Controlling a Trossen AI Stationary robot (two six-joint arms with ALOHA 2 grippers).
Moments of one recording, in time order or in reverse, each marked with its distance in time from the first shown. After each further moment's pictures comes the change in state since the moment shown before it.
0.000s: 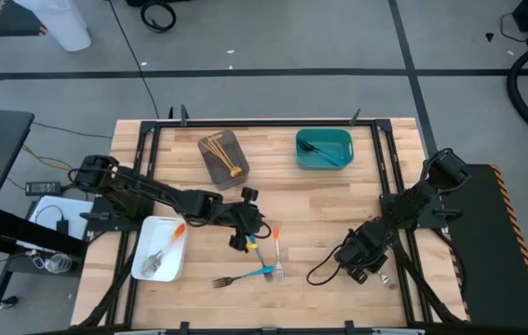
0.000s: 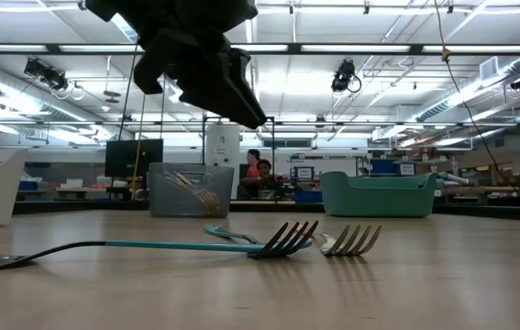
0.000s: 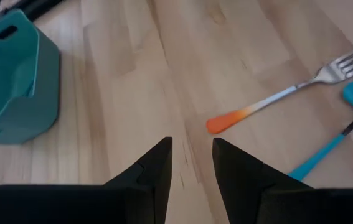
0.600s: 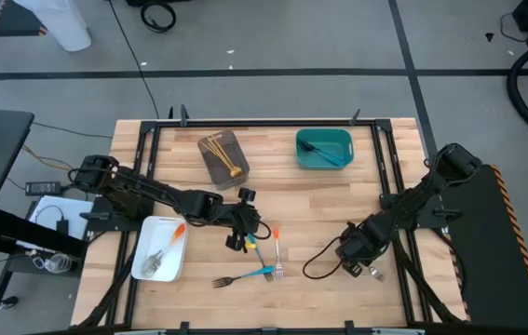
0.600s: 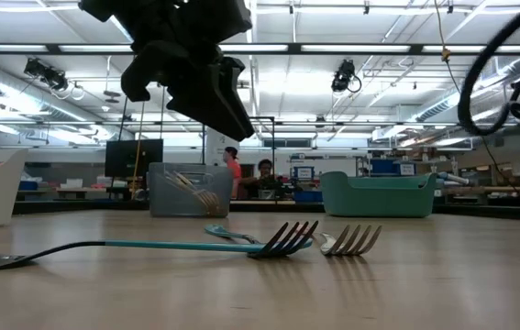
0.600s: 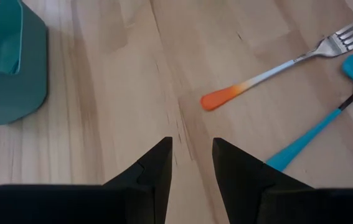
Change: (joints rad) left arm 0.000 0.000 0.000 -0.078 0.000 -0.025; right arm -0.009 -0.122 -0.002 -0.019 0.176 0.003
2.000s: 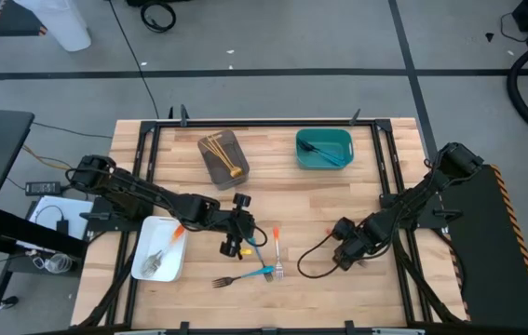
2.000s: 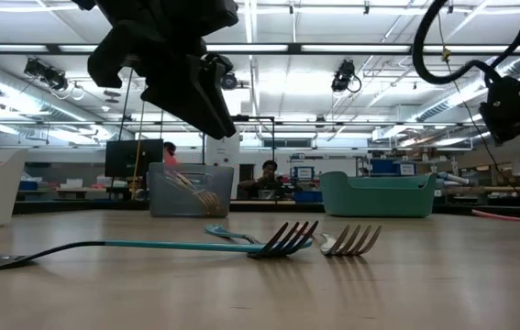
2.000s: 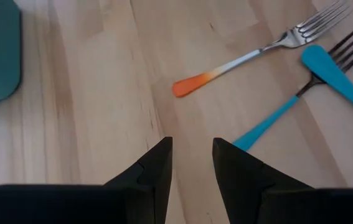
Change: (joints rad) left arm -0.049 -0.025 -0.001 -0.083 0.011 -0.087; right arm -0.003 -0.024 0.036 0.002 0.378 -0.061
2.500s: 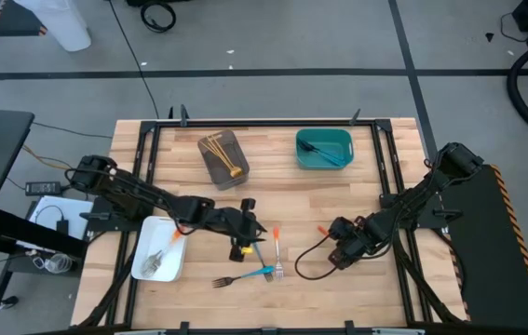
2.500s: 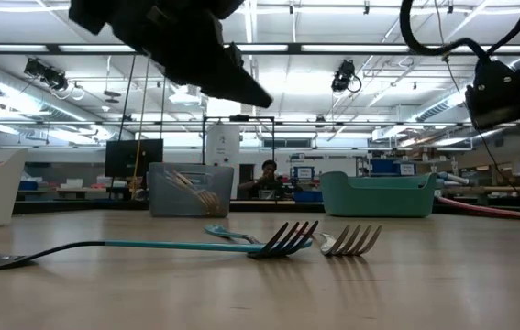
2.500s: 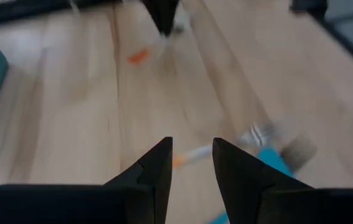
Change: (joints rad) left arm 0.001 0.000 -0.116 0.430 0.135 -0.130; right arm 0.000 0.000 0.001 0.069 0.141 -0.067
